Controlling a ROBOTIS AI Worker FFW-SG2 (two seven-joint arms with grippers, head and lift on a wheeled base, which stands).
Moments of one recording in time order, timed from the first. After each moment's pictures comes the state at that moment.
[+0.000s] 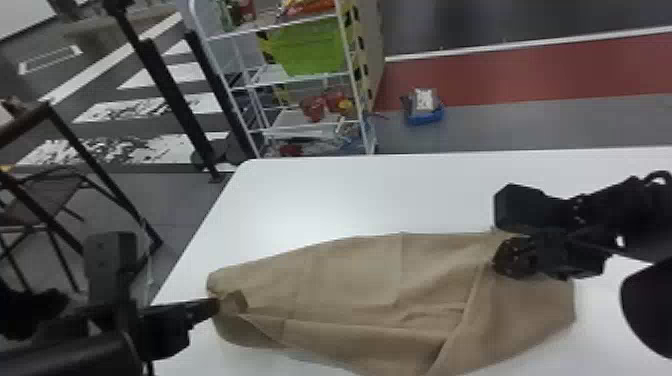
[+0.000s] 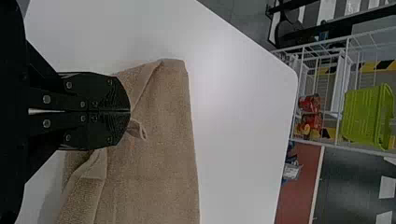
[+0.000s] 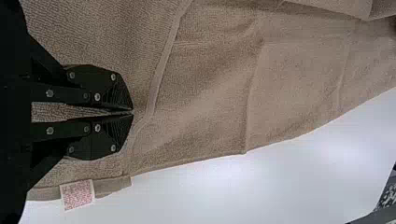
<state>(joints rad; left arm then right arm) 0.29 0.00 0.44 -2.59 -0.62 1.57 -0.84 -0.27 -0.09 0.35 -1.63 0.96 0.31 1.36</state>
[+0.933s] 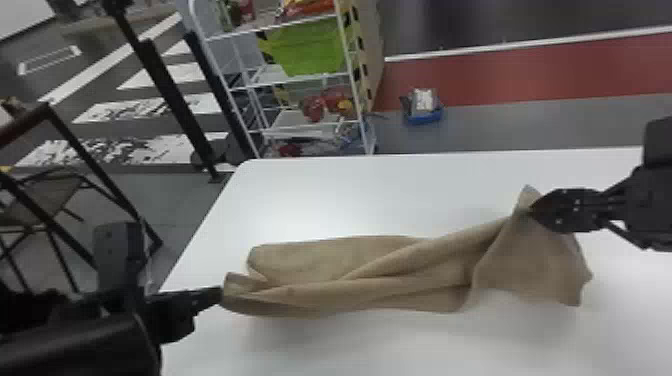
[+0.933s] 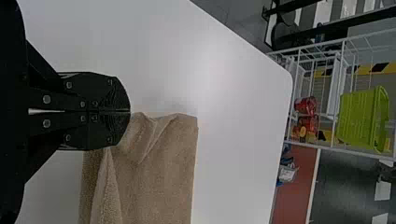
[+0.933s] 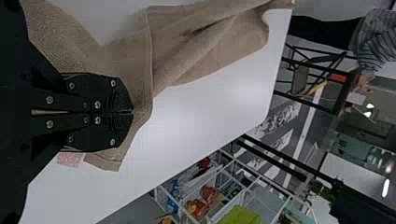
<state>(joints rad) 0.23 0.00 0.44 -2.53 -0.61 1.54 -0.82 -0.16 -0.13 0.06 -1.88 0.62 0.26 1.36</state>
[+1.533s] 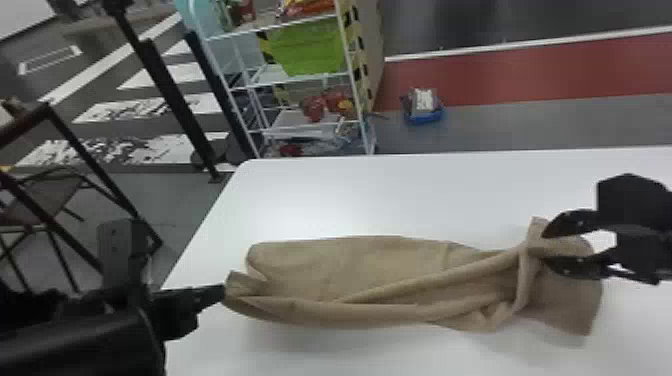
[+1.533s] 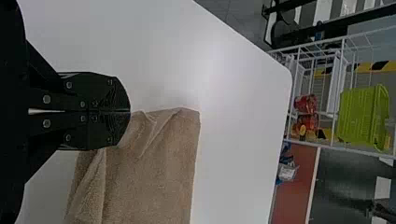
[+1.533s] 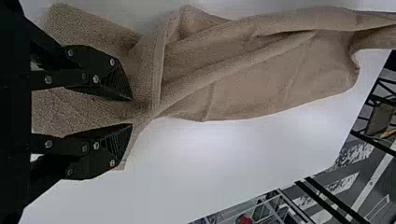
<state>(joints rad) 0.21 0.00 0.43 -2.52 -0.62 1.54 -0.82 -0.12 -0.16 0.12 -1.86 0.82 0.17 1.36</state>
